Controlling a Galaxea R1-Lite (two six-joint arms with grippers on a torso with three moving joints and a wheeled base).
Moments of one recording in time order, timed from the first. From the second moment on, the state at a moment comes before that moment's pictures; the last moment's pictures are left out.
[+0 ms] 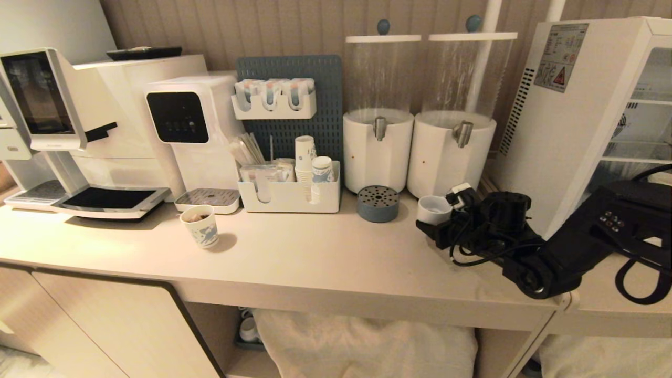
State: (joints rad) left arm 0.01 0.00 0.00 0.00 0.00 -0.02; right arm 0.22 2.26 -0.93 -1.05 0.15 -0.18
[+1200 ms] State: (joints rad) left arm 0.01 0.00 0.00 0.00 0.00 -0.03; right arm 0.28 0.82 -0.46 -0.29 -0.49 -0.12
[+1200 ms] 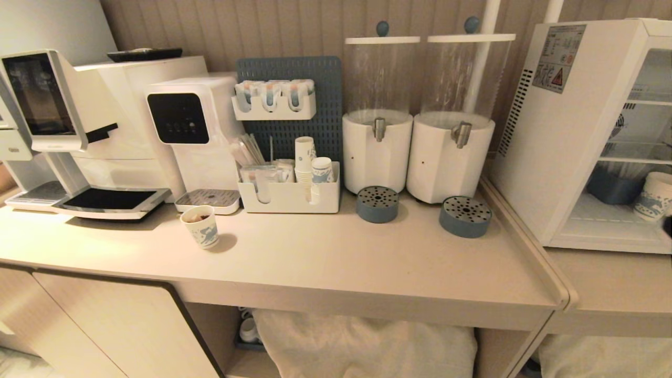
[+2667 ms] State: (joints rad) left arm 0.01 0.00 0.00 0.00 0.00 -0.03; right arm 0.00 0.00 -0.01 -0.04 -0.04 0.01
